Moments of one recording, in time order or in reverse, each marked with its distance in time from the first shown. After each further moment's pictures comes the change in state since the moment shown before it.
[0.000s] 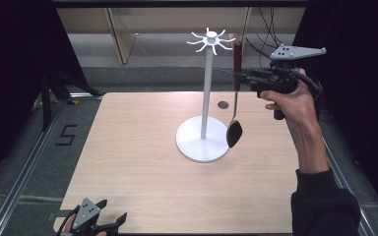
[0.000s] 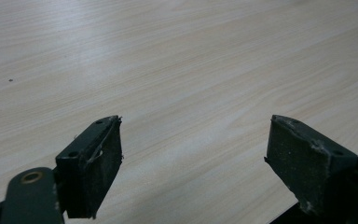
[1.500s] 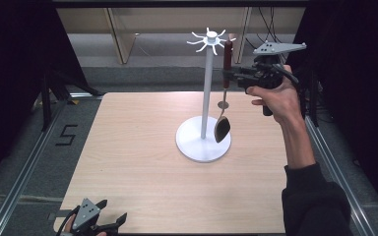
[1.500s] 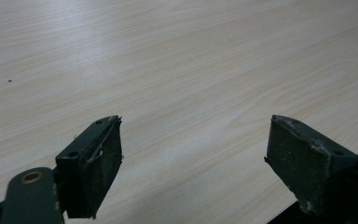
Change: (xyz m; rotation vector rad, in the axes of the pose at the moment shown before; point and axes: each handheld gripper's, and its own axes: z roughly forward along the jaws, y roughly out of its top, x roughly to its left) left arm 0.002 0.000 -0.002 0.015 -0.002 0.024; right arm 0.005 0.007 0.028 0.045 -0.030 0.016
